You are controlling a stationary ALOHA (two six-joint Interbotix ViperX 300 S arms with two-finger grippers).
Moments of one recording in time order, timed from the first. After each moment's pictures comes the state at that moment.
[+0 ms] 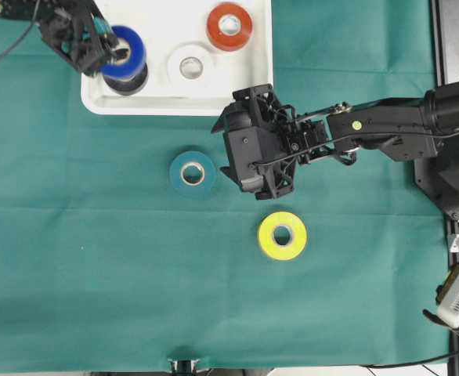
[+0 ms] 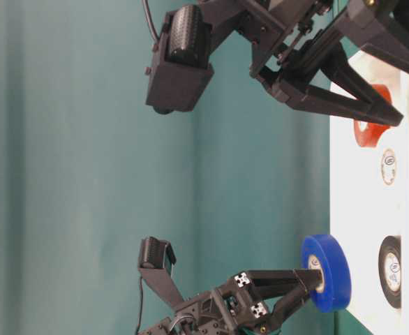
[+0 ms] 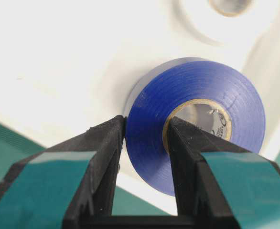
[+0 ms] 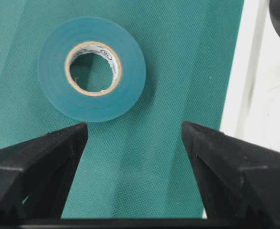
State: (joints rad) left arm 0.45 -0.10 0.62 -0.02 0.46 -0.10; right arm 0.03 0.01 0.72 -0.46 0.09 0.31
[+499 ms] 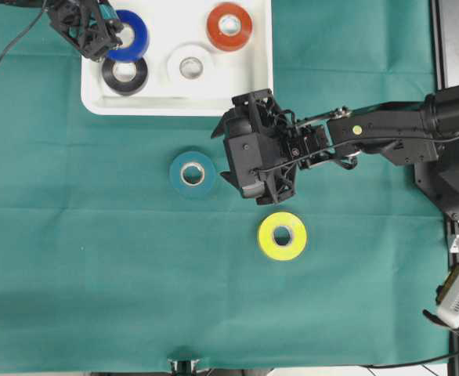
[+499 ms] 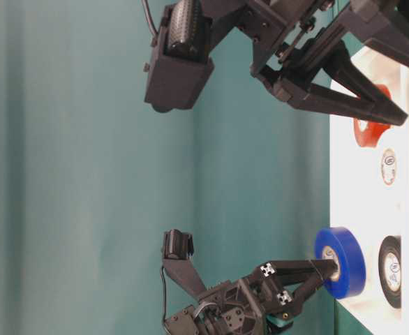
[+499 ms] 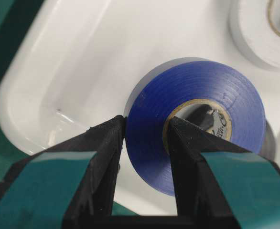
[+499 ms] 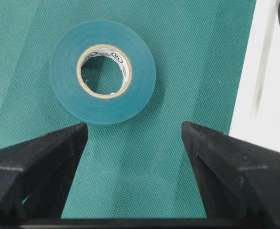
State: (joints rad) left arm 0.51 0.00 0.61 -0.02 0.37 0.00; right arm 0.04 0.01 0.72 -0.46 0.09 0.31
